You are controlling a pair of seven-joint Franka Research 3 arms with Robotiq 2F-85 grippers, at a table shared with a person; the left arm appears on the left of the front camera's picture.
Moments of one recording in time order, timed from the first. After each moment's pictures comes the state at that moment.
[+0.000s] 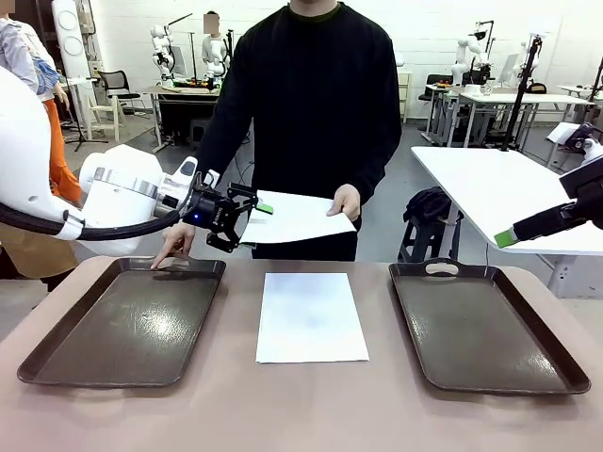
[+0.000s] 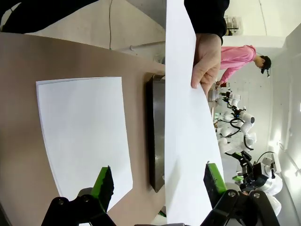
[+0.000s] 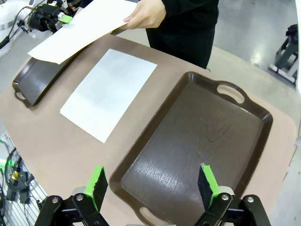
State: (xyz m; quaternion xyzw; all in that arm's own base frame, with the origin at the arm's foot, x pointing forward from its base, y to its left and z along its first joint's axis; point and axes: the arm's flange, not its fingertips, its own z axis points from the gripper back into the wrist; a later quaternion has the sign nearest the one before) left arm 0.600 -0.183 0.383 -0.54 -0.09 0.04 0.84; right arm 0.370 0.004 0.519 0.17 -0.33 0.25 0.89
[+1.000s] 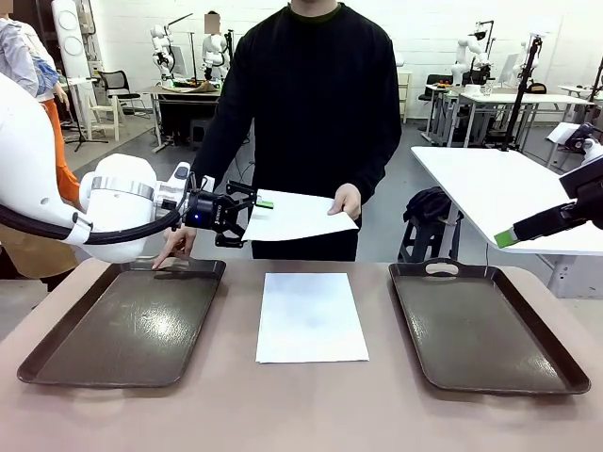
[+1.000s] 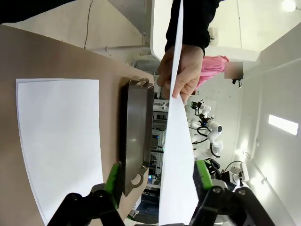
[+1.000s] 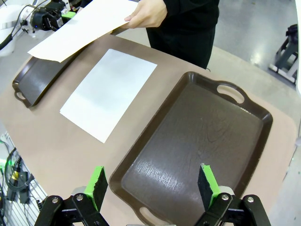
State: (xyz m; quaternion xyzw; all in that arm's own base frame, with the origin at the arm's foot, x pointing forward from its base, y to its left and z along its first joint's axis) left arm 0.607 -0.177 0.373 -0.61 -0.06 0.09 0.78; right arm 0.370 0.004 0.519 0.17 -0.33 0.25 0.89
